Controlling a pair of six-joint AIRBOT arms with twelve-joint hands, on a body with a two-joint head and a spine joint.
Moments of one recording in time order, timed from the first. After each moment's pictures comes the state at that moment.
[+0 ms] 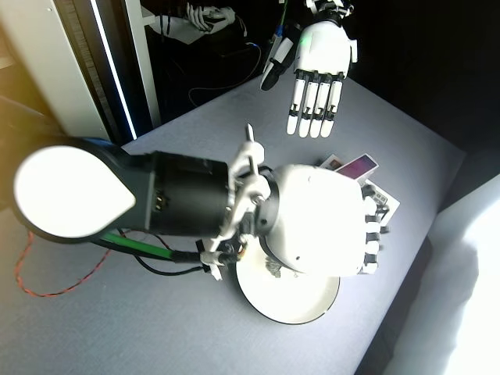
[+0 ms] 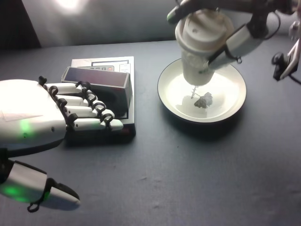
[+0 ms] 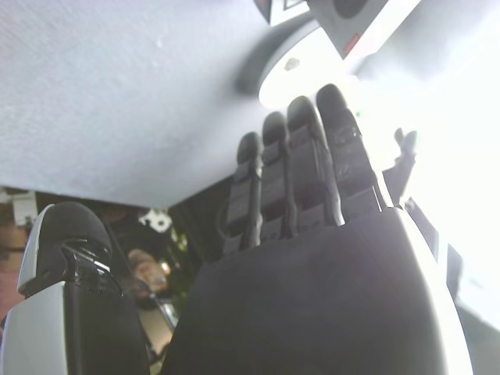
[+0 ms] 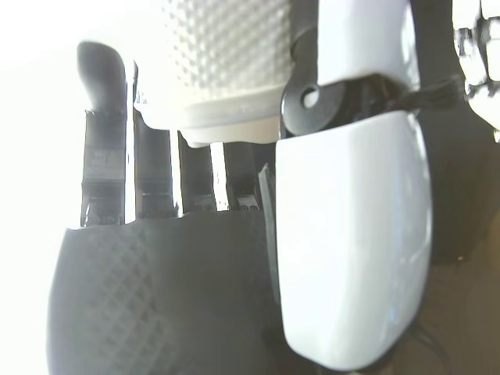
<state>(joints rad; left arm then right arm) 0.32 -0.57 0.77 0.99 -0.41 0.25 -0.03 -1.19 1.42 -0.72 0.31 -0.03</state>
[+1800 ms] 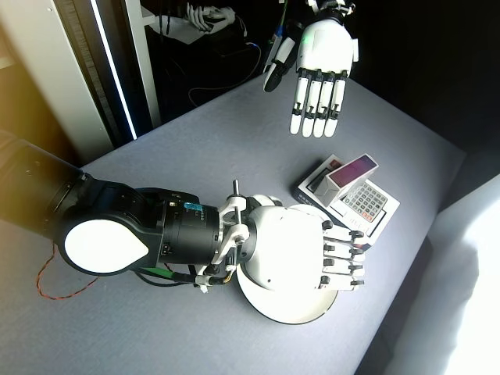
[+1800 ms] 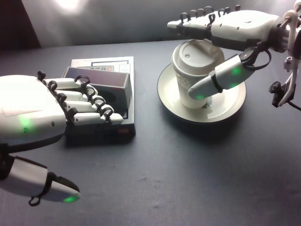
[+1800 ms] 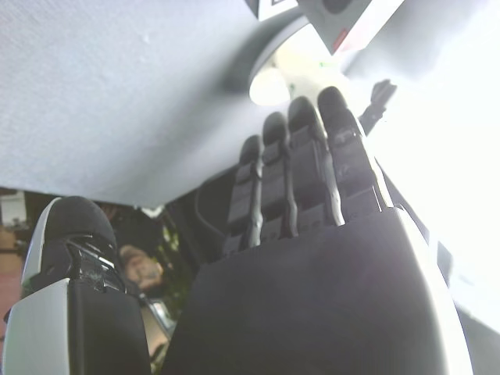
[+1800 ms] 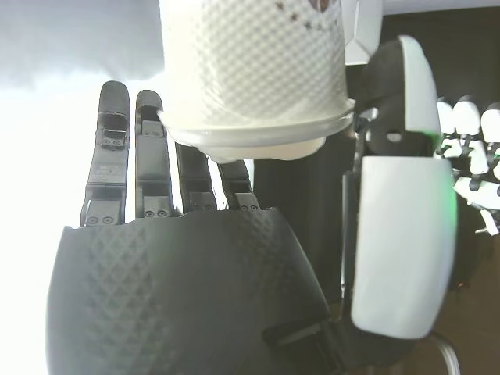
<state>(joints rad) 0.30 -0.57 0.77 0.97 -0.40 0.25 -0.18 -1.24 1.46 -0.52 0.37 -0.24</state>
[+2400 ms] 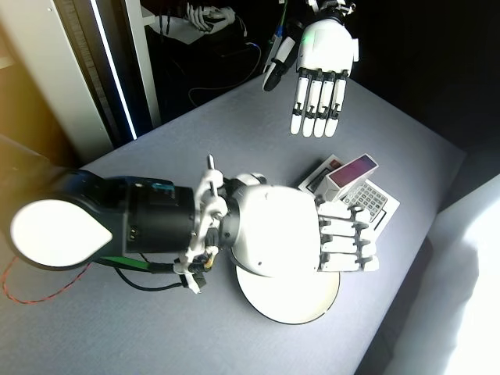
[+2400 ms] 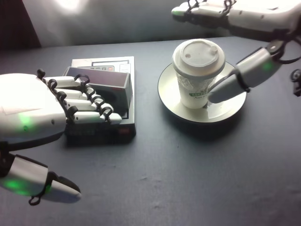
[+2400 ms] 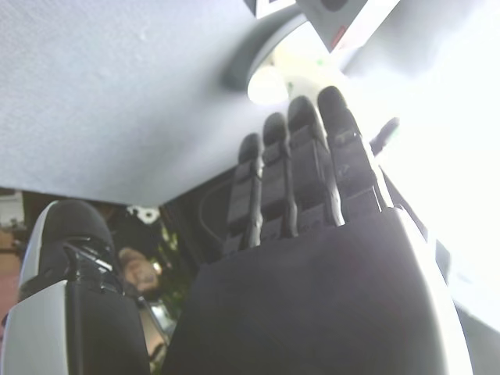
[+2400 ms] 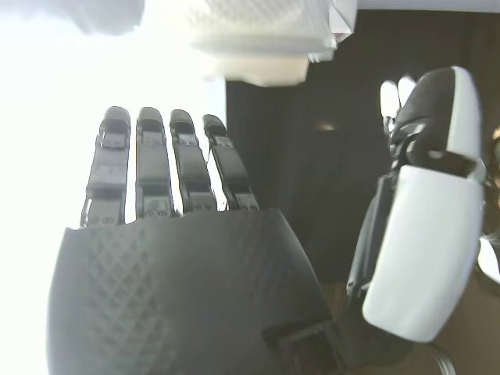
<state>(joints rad) 0.29 -0.57 0.77 0.97 -0.39 0.25 -0.13 -1.07 1.32 -0.70 0.50 -0.16</state>
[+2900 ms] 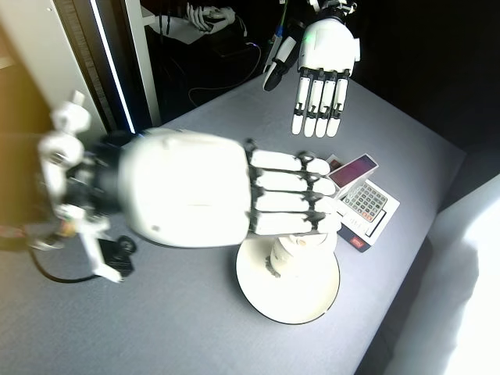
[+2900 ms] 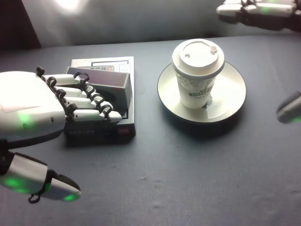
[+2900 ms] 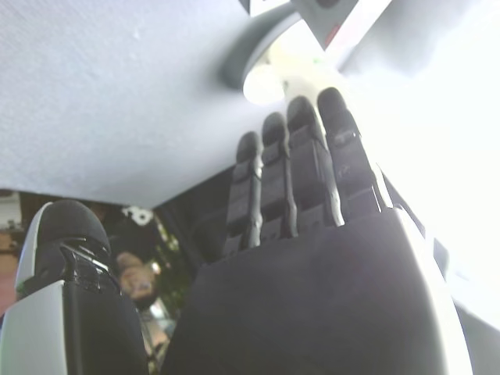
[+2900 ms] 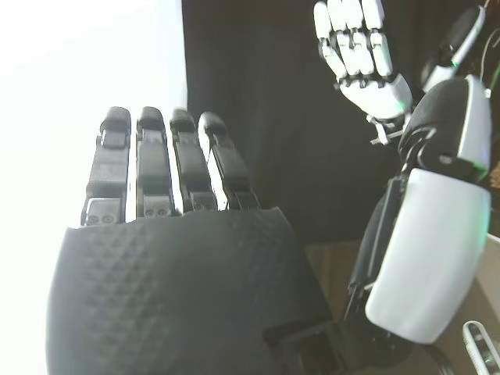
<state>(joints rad) 0.28 -0.57 0.78 0.97 -0.39 0.25 -0.13 -0.72 1.08 -0.92 0.60 0.01</state>
